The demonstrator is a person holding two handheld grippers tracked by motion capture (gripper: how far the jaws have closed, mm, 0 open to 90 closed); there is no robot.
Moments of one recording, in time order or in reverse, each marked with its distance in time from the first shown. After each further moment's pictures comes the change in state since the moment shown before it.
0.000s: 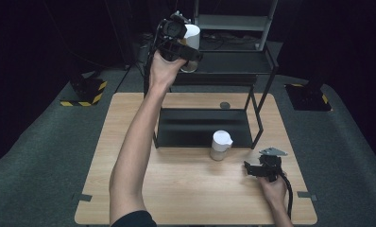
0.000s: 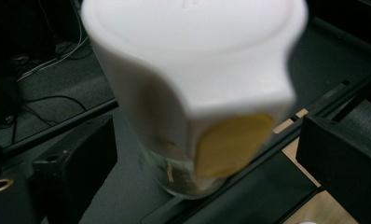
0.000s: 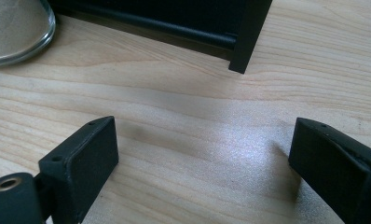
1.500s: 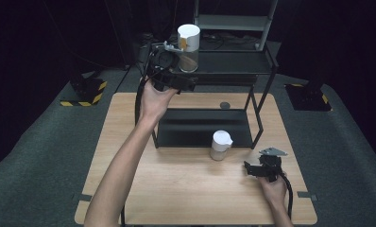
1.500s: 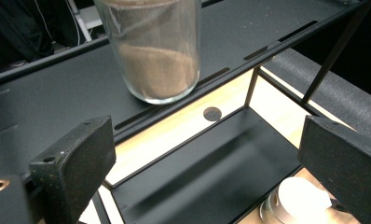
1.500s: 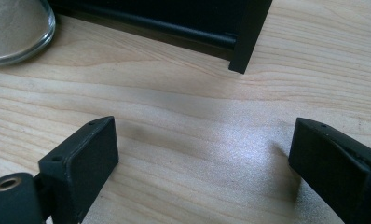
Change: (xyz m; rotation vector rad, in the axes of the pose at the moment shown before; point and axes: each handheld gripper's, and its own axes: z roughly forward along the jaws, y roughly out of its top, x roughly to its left) left arm -0.019 -0.076 -0.028 -0.049 -0.009 0.023; right arm 0.000 0.000 0.000 0.000 0.000 0.001
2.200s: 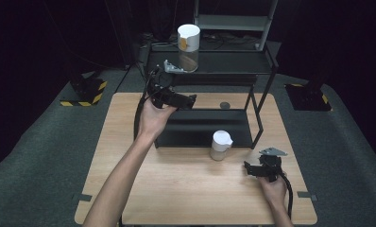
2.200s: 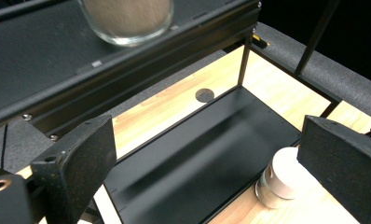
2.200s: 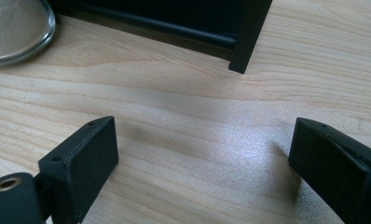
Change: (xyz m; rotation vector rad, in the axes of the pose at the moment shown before) left arm -0.010 -0.038 0.007 0.018 -0.027 0.032; right arm 0.000 0.000 0.000 0.000 -0.001 -0.002
